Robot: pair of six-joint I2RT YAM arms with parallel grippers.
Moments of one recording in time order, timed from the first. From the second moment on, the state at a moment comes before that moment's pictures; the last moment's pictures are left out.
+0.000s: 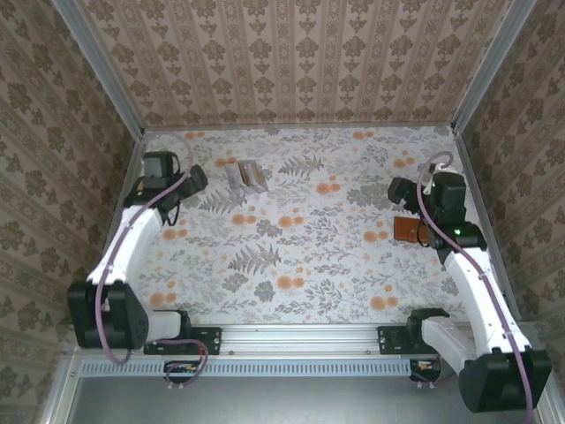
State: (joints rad) left arm -0.11 1.33 1.05 -0.51 -0.04 -0.44; right arm -0.01 0.96 0.84 -0.47 0.04 0.36
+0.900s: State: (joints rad) left arm -0.16 1.62 1.25 -0.62 0.19 -0.43; right arm -0.30 1.55 1.07 -0.90 -0.01 1.17
